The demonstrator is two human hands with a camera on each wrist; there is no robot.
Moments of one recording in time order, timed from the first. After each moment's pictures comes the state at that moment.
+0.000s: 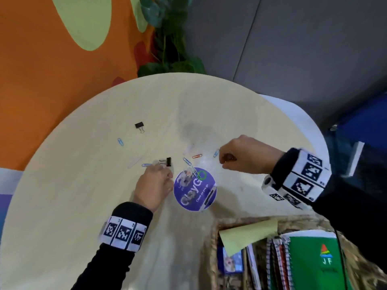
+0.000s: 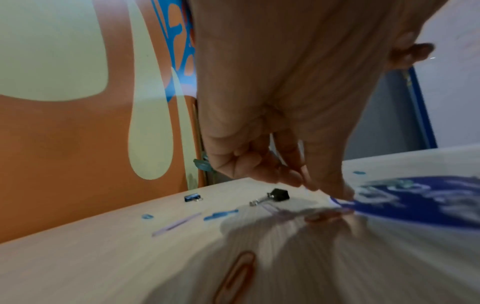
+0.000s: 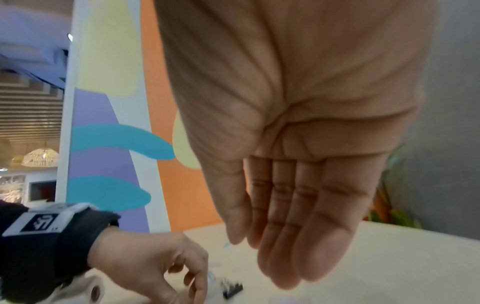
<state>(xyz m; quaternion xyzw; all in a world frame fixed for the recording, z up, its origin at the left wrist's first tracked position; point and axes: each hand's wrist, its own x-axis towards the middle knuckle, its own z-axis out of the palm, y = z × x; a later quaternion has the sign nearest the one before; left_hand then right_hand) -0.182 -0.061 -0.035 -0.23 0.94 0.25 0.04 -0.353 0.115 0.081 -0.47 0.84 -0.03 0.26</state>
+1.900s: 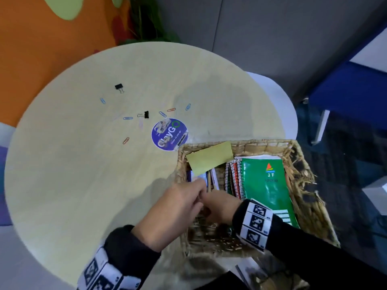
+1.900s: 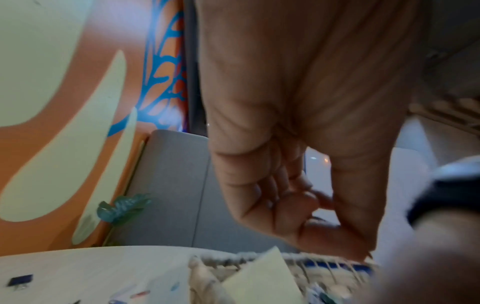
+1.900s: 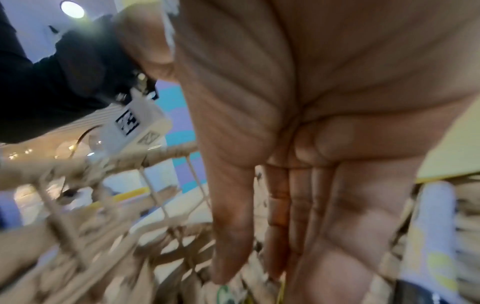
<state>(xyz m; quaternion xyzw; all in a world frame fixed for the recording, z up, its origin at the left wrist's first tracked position) -0.047 0.132 0.070 -0.01 0.93 0.35 0.09 -0.136 0.251 0.019 -0.42 0.79 0.07 0.43</state>
